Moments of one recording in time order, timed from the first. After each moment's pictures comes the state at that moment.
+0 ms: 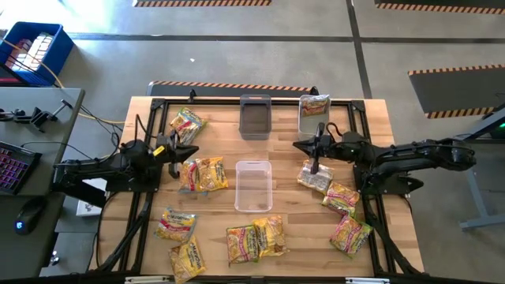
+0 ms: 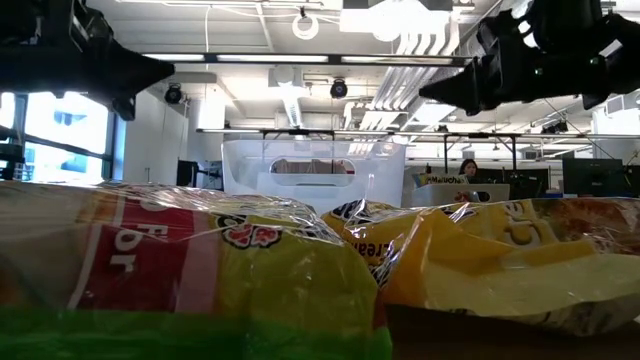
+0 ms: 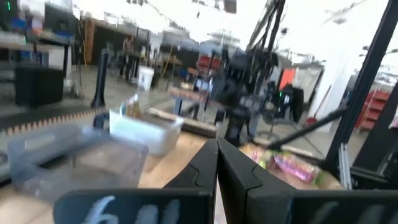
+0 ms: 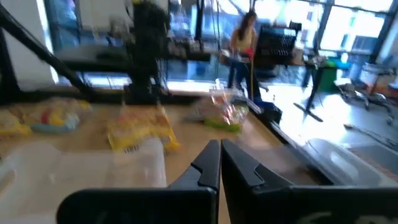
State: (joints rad) left arm 0.14 0.07 0.01 0.21 -0.07 -0.19; right arm -0.22 0.98 0.21 0.73 -0.01 -0.13
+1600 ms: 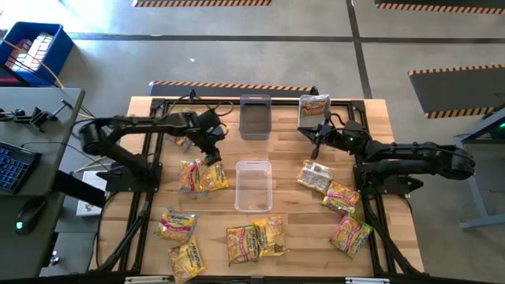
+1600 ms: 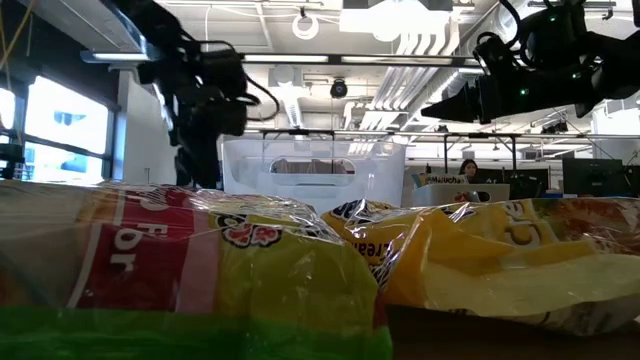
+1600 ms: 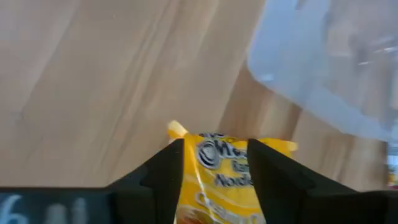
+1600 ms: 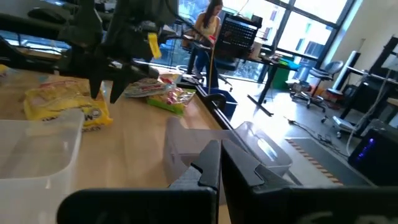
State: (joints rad) left arm 0.46 1.48 0.85 -0.58 0.37 -0.06; right arm -0.46 0.97 0.21 0.71 -0.10 -0.29
